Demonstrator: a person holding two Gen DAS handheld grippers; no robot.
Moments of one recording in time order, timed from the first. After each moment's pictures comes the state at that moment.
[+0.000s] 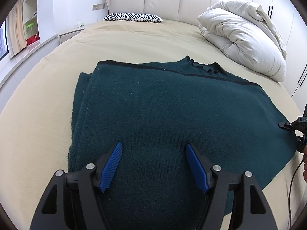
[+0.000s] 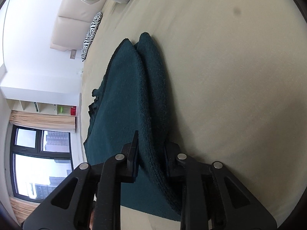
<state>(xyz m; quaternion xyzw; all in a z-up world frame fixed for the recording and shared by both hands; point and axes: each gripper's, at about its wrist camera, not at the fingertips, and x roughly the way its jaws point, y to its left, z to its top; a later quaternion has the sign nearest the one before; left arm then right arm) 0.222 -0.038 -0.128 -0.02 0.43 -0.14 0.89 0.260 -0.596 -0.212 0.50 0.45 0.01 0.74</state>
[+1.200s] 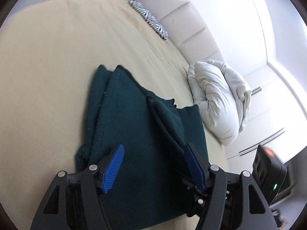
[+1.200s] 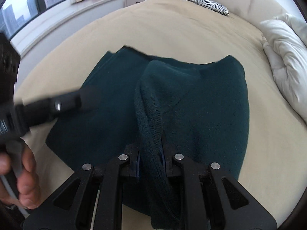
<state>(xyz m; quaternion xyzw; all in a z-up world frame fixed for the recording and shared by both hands) 0.241 0.065 -0.124 -0.38 0.42 -0.23 0.79 0.320 -0.214 -0.114 -0.13 0.50 0.12 0.85</state>
